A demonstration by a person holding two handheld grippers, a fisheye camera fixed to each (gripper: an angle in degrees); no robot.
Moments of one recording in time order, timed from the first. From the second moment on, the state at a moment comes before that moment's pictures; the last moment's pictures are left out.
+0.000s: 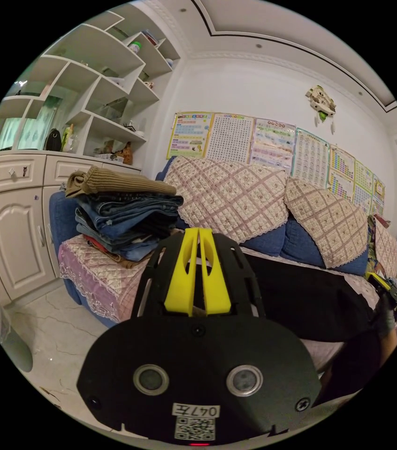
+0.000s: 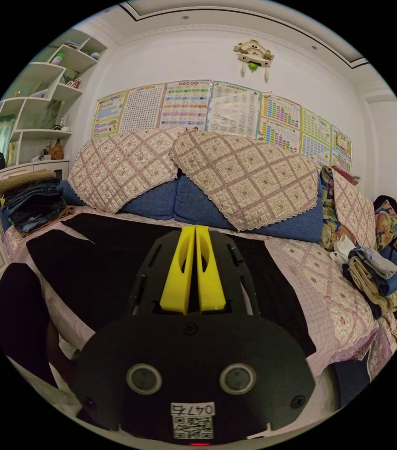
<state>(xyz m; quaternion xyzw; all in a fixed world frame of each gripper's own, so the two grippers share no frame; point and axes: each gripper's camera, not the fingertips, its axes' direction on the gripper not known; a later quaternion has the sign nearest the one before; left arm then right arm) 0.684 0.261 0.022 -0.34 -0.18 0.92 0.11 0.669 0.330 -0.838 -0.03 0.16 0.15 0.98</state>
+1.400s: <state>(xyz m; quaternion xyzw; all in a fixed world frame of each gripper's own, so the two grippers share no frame) 0.690 0.189 0.019 -0.35 -0.20 0.91 0.11 0.679 0.335 -0.836 -0.03 0.15 0.16 0.98</state>
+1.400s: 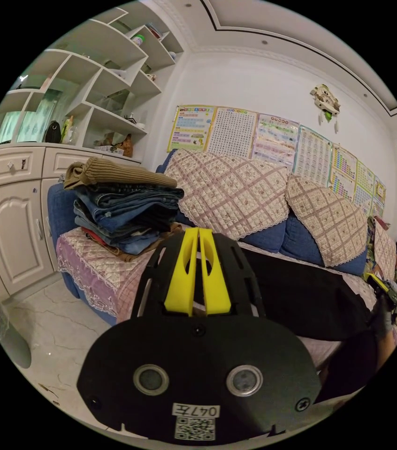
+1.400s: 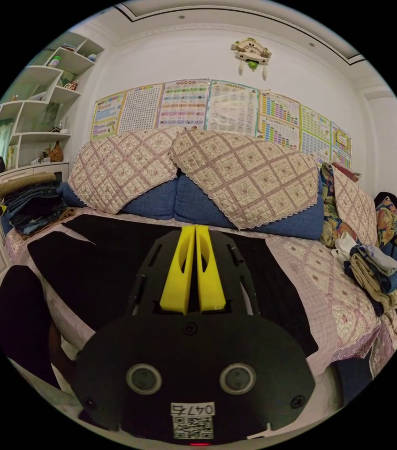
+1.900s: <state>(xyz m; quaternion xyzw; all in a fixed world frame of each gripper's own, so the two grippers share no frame) 0.685 0.118 0.024 -0.35 -0.21 0.91 0.11 0.677 0.339 -0.828 -0.03 0.15 0.15 0.98</state>
